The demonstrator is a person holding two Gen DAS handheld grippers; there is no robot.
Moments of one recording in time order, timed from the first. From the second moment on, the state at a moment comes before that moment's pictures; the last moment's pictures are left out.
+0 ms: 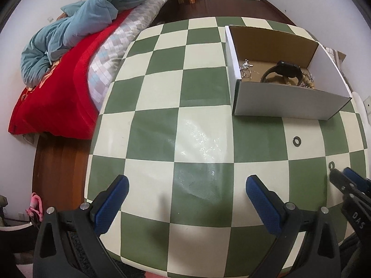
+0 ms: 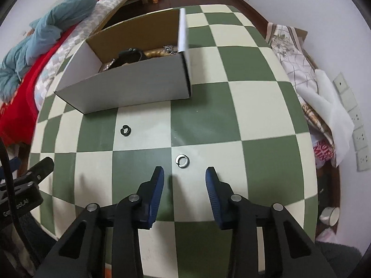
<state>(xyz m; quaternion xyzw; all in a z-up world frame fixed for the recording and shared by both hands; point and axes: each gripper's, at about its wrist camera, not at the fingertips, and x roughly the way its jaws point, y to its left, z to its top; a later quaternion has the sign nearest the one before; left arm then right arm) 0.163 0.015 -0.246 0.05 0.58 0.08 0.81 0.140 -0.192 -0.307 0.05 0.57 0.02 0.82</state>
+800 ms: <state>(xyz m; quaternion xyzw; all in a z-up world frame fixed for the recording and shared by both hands) 0.208 -0.085 -0.274 0.03 0.60 -0.07 0.79 0.138 -0.258 -0.295 0.13 0.55 -0.02 0.83</state>
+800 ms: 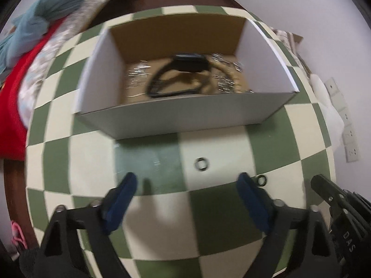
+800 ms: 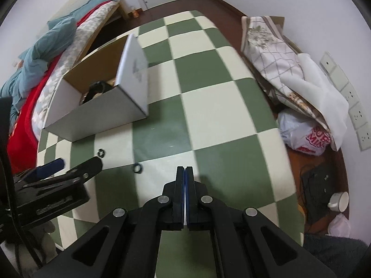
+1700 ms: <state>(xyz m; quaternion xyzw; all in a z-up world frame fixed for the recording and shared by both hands) 0.189 -0.002 -0.262 -0.02 0.60 -0.02 0.80 0.163 -0.183 -0.316 0.08 0.56 0.06 0.82</state>
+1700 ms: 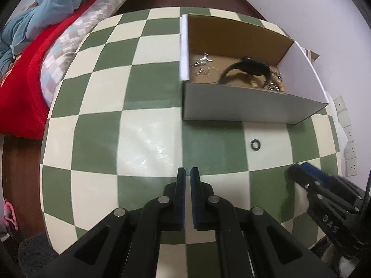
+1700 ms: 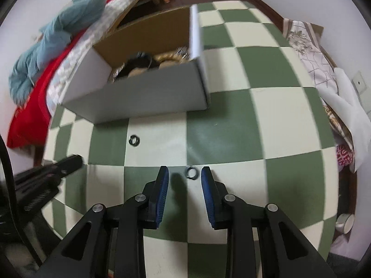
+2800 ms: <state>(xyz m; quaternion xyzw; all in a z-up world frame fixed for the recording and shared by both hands) 0.220 -0.091 -0.283 0.03 0.59 -0.07 0.80 0.149 -0.269 -0.288 0.13 0.53 -0.02 0.84</state>
